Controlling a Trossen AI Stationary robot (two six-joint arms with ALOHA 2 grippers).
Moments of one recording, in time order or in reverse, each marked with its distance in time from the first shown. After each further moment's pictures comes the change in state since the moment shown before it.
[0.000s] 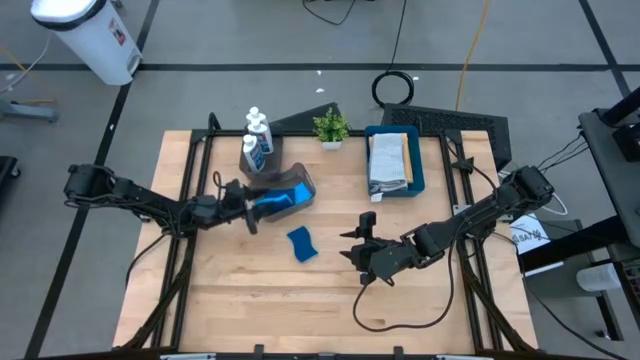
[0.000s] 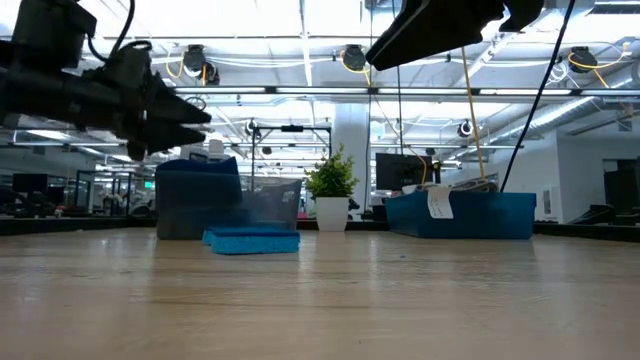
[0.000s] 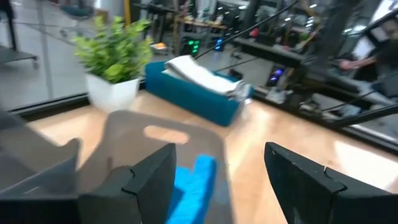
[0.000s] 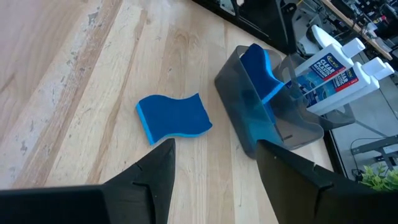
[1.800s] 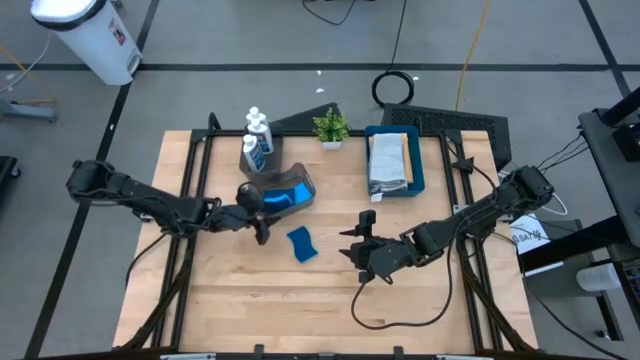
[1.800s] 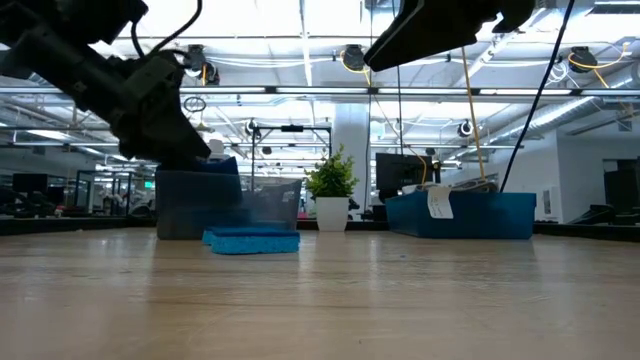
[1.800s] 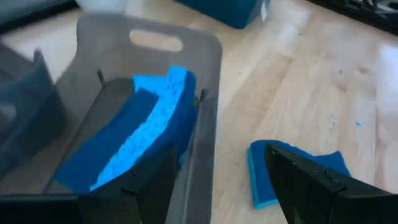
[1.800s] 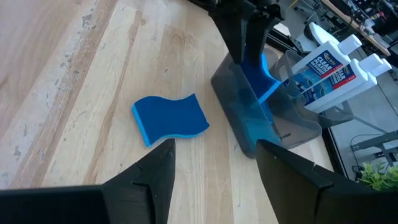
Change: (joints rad) left arm -0.095 0.013 0.332 -0.858 -0.012 -0.237; right arm -0.012 0.000 0.000 0.006 -0.001 0.009
